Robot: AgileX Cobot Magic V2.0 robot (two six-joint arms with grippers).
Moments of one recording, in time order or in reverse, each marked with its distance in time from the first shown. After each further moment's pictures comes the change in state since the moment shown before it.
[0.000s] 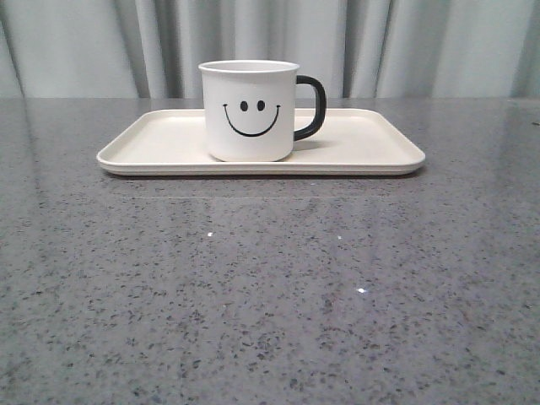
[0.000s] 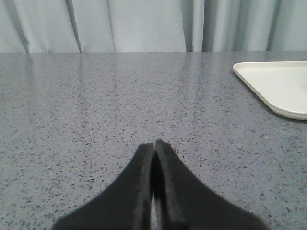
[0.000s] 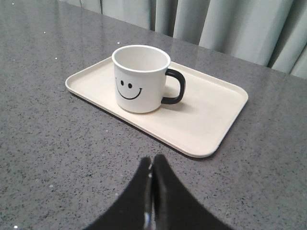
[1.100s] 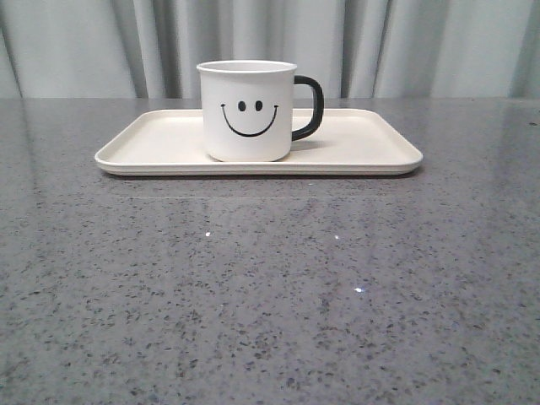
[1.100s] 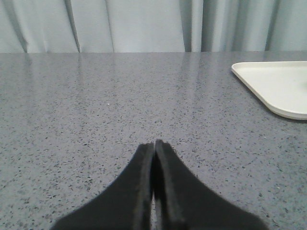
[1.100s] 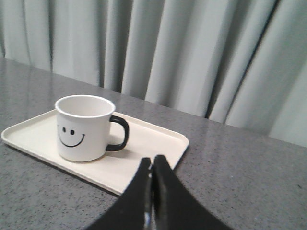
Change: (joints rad) left arm 0.000 0.000 0.000 0.000 0.000 0.000; right arm -0.108 -0.104 0.234 -0.208 -0.429 0.171
